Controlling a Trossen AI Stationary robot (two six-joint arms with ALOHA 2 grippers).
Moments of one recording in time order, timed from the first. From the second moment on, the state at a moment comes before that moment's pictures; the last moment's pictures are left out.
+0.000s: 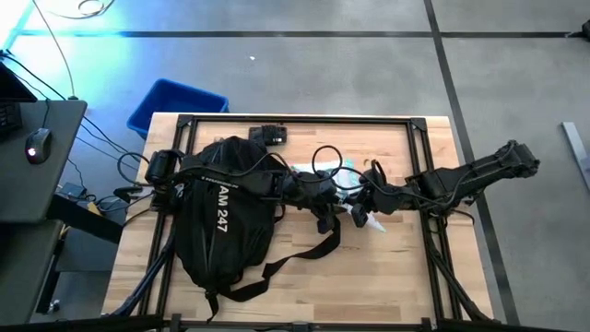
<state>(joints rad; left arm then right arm) -0.09 1.92 1.50 -0.01 -0.09 -0.36 0.33 1.15 0.97 -0.58 0.43 0.91</state>
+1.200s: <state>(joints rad) 0.02 1.90 1.31 -0.64 -0.24 -0.33 0.61 1.17 0.97 -1.00 0.53 1.04</state>
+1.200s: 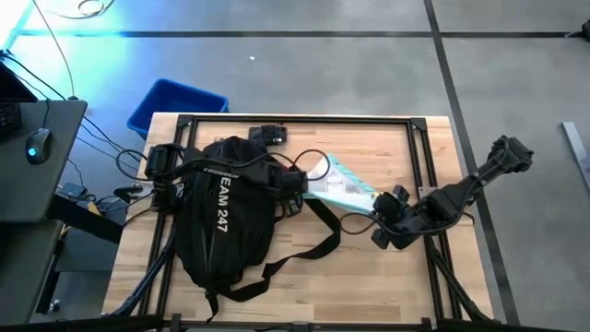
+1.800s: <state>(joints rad) 0.04 1.89 1.21 -0.71 -0.26 -0.37 0.79 1.17 0.97 -1.20 0.50 1.30</state>
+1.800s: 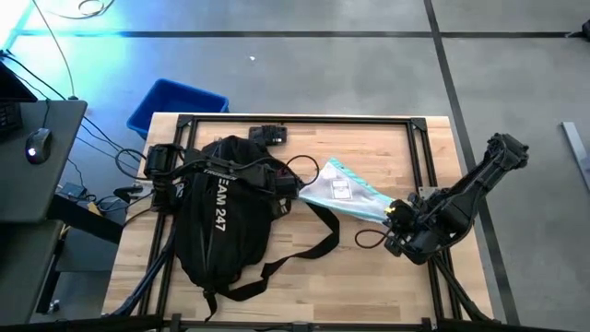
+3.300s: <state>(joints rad) -0.13 1.48 1.38 -1.29 0.01 -0.91 0.50 1.21 0.95 -0.69 0.59 0.71</state>
